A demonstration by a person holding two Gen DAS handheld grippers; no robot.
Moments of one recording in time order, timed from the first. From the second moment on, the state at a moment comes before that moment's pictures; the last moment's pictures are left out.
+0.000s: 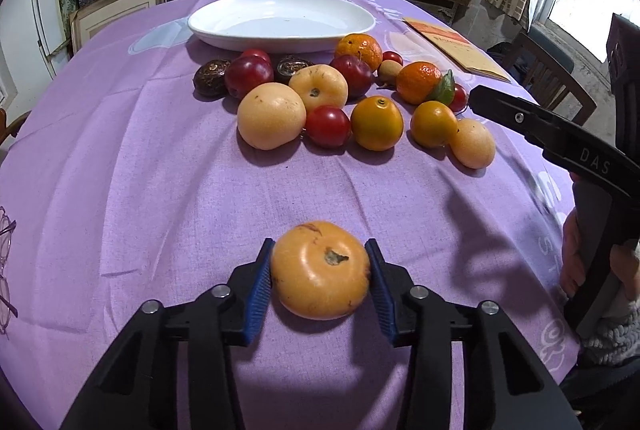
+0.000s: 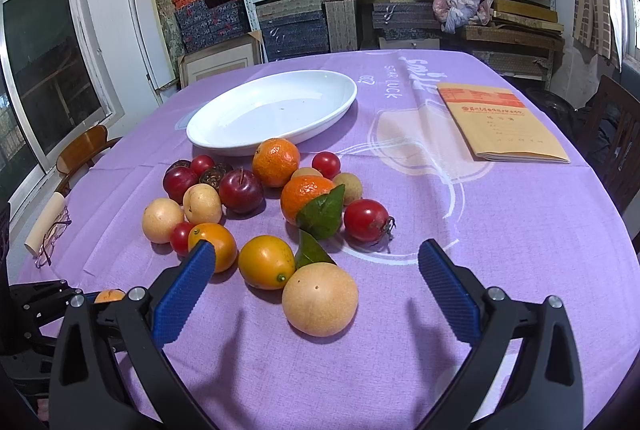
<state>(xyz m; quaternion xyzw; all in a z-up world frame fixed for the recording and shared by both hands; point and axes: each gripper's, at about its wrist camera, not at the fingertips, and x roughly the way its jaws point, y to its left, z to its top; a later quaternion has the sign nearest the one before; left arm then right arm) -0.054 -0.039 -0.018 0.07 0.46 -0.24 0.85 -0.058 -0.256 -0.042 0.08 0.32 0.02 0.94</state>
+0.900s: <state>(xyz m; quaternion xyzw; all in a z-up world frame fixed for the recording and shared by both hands) -0.002 0.017 -0.006 0.01 0.42 -0.12 0.90 -0.057 -0.250 -0.059 0.01 0.37 0.03 0.93</state>
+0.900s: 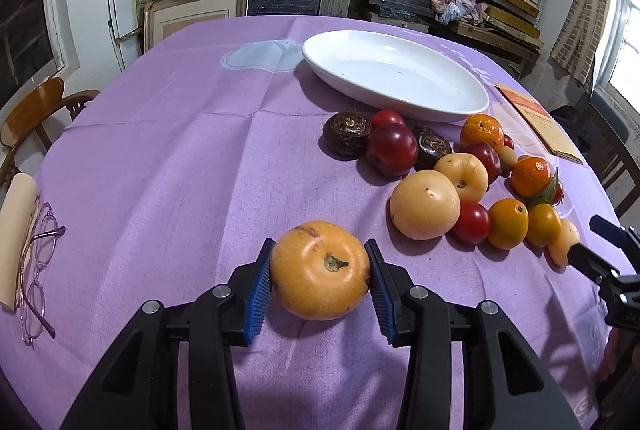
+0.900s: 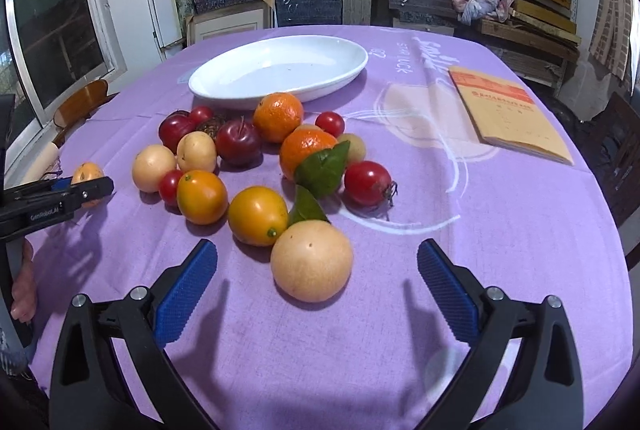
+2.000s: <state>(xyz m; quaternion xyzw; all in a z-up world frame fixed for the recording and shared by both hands) -0.001 0.013 -0.006 0.01 0.42 -0.15 0.89 -0.062 -0.261 -0.049 0.04 0.38 0.07 0.92</state>
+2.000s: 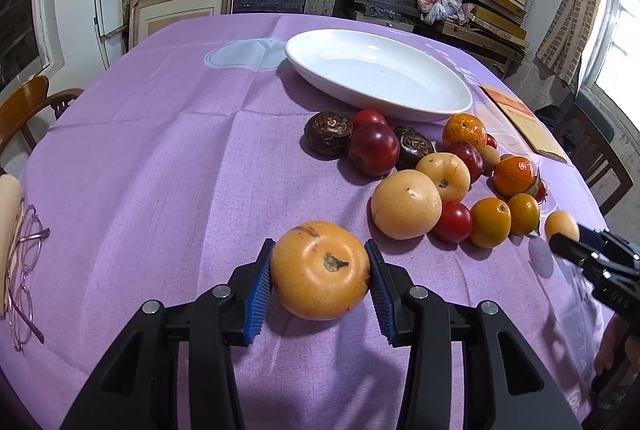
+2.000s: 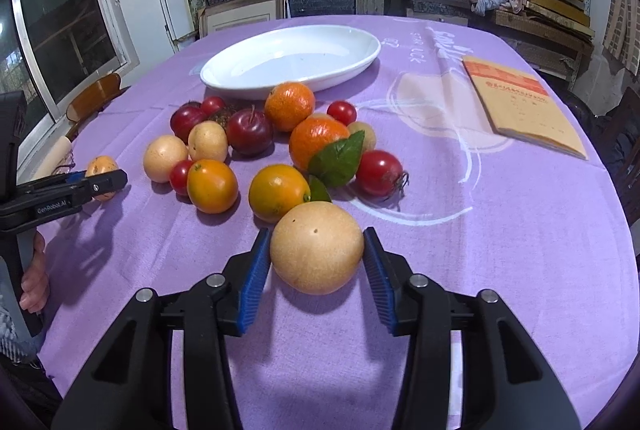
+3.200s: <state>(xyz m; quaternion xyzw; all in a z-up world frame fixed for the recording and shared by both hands) 0.191 -0.066 0.008 0.05 0.43 -0.14 0.89 0.200 -0.233 -0.030 -0.02 0.43 0.06 0.90</state>
